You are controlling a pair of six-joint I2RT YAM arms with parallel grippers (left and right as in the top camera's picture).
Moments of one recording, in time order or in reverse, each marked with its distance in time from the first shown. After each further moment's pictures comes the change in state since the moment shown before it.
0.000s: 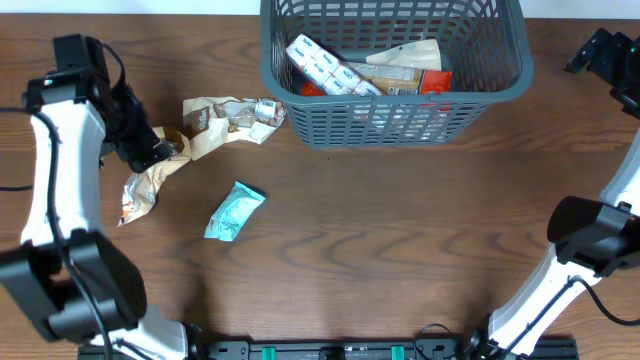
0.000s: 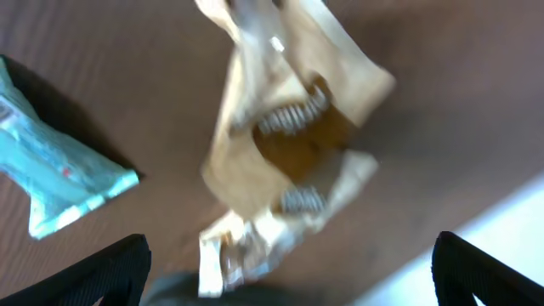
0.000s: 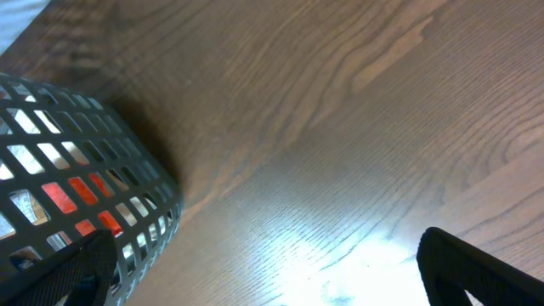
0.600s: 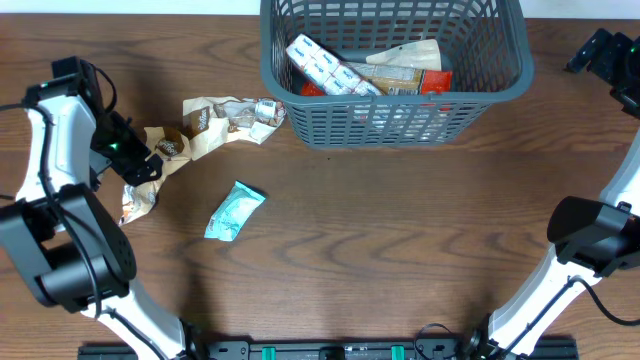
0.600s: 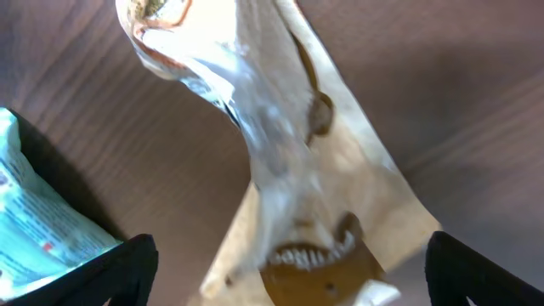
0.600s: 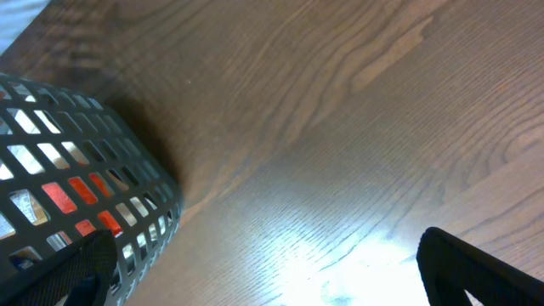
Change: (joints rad) left arm 0.080 0.167 -0.009 -0.026 -0.017 -0.044; right arm 0.000 0.000 0.000 0.000 0.000 0.000
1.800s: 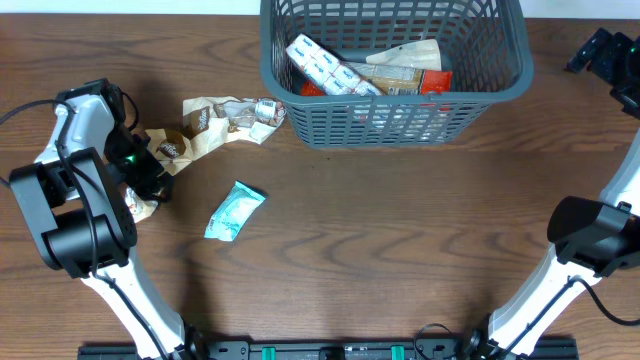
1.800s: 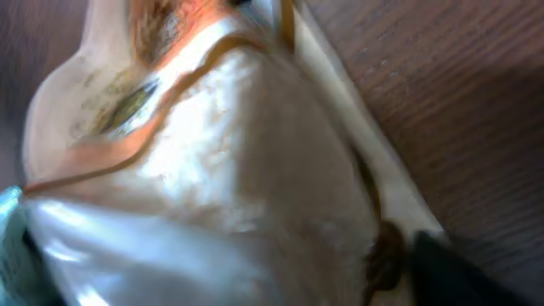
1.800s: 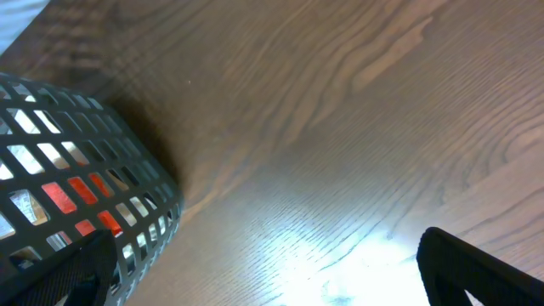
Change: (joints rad) left arm -0.014 0.180 0.000 -0.053 -0.067 -0.006; right arm 0.000 0.000 0.000 0.000 0.000 0.000
